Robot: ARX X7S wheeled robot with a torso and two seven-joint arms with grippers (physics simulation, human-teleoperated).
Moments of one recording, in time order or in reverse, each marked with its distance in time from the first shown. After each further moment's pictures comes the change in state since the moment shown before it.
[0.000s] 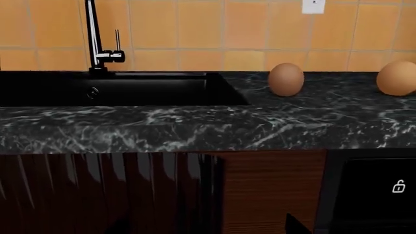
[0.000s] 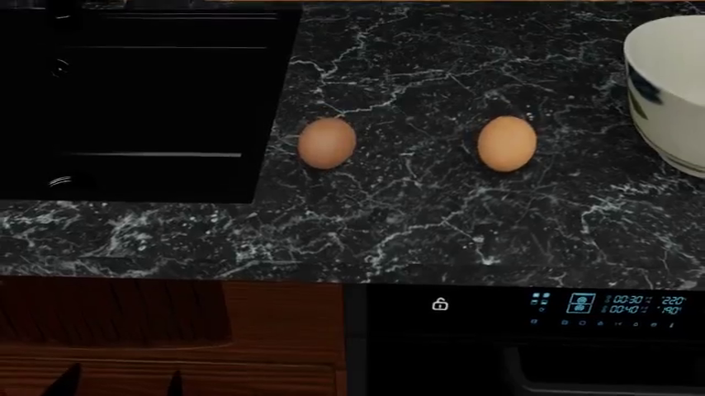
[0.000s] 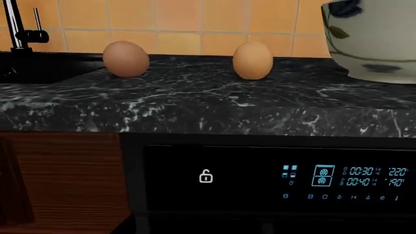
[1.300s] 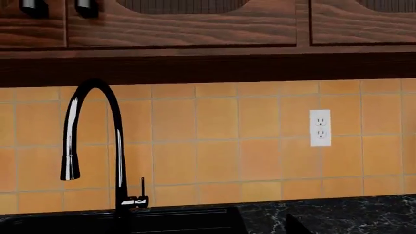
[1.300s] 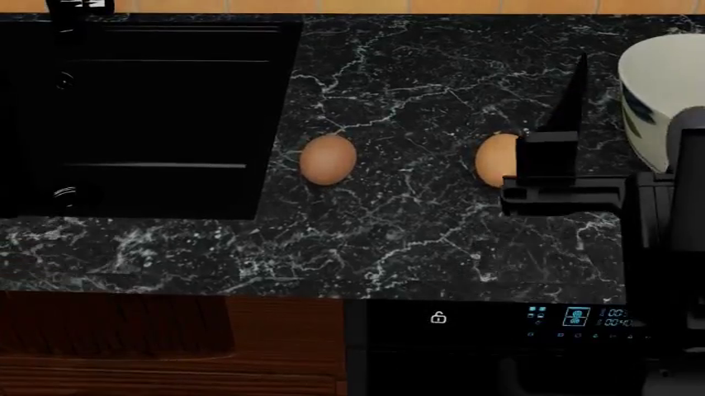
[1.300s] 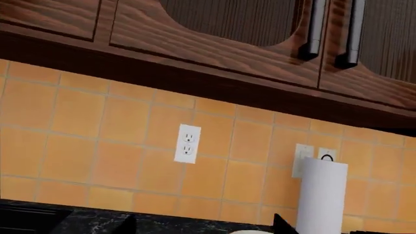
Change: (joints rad) left arm -0.644 -0.276 -0.240 0.583 -0.414 -0.944 -0.063; right arm 0.655 0.295 0.178 -0.680 0.156 0.960 -0.003
